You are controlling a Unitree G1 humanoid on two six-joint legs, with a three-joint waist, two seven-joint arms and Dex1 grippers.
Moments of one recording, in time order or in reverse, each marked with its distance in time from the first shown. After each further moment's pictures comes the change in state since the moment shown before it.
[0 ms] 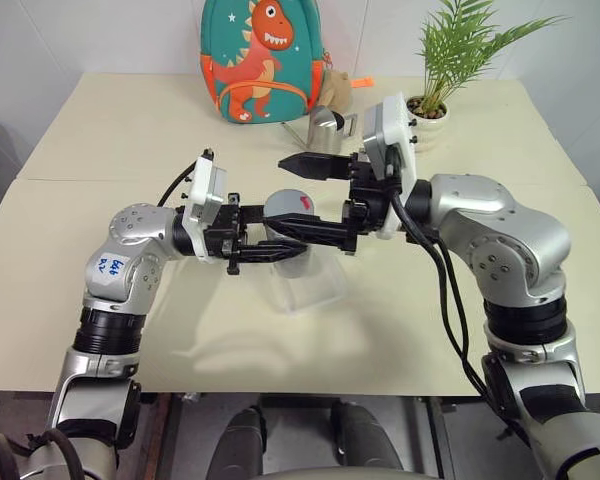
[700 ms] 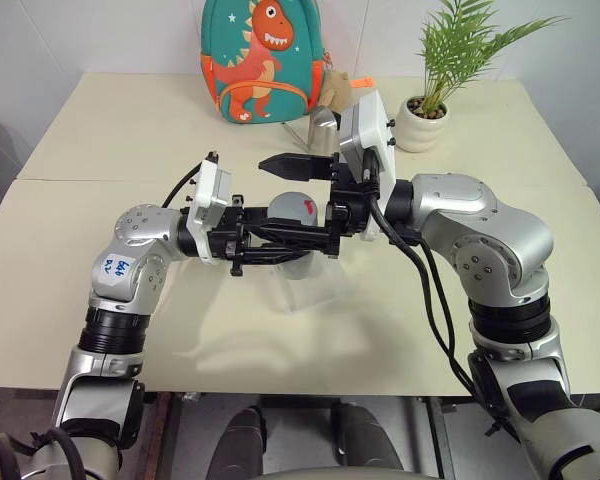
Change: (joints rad) left arm -0.002 -0.023 -0.010 0.029 0.017 -0.031 -0.016; right arm 0.003 0.033 0.027 -0.043 -0.021 0.037 -0.025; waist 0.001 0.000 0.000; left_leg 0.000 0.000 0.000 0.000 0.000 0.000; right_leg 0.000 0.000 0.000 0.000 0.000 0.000
